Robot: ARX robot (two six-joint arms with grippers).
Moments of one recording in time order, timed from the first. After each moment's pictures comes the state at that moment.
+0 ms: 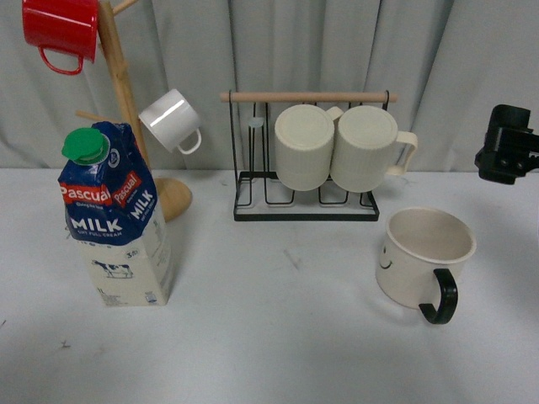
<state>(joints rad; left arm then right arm) 0.00 0.01 0.01 0.00 0.00 -0.01 0.07 1.75 0.89 0.31 0.05 0.24</state>
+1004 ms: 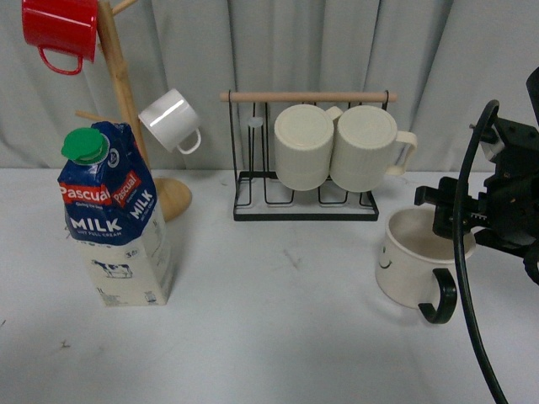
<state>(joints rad) 0.00 0.01 0.01 0.00 0.00 -0.01 0.13 1.99 1.07 0.09 0.00 0.34</state>
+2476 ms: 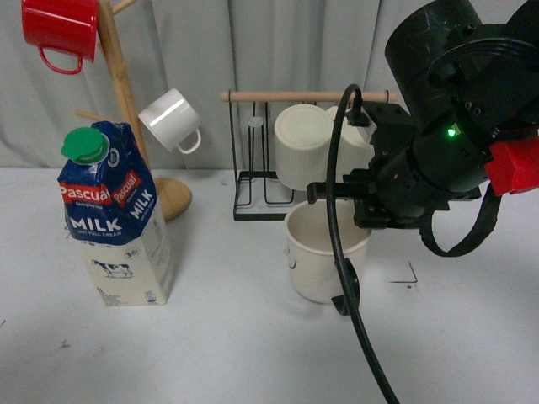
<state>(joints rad) 0.00 0.01 0.01 0.00 0.00 -0.01 0.34 2.08 1.32 -0.16 -0.02 0.21</state>
